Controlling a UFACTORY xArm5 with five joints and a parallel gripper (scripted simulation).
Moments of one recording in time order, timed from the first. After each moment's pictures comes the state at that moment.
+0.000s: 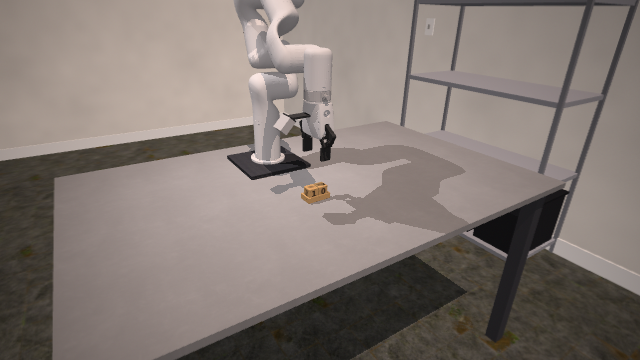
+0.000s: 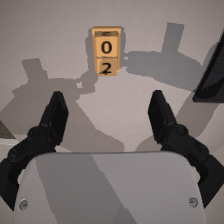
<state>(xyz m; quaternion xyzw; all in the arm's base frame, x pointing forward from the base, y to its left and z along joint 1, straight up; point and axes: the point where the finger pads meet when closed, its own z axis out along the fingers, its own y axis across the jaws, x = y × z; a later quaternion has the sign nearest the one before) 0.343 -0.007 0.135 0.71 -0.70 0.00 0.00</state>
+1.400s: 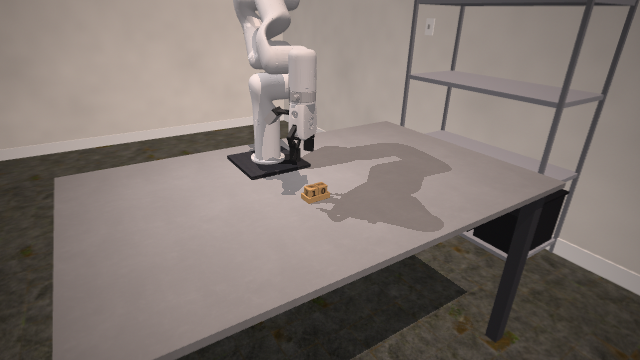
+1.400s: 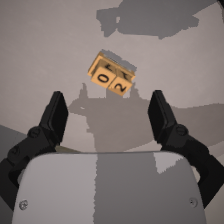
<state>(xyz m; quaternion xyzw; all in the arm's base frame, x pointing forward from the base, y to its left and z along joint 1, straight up) 0.313 -0.036 0.130 0.29 -0.96 0.00 0.00</state>
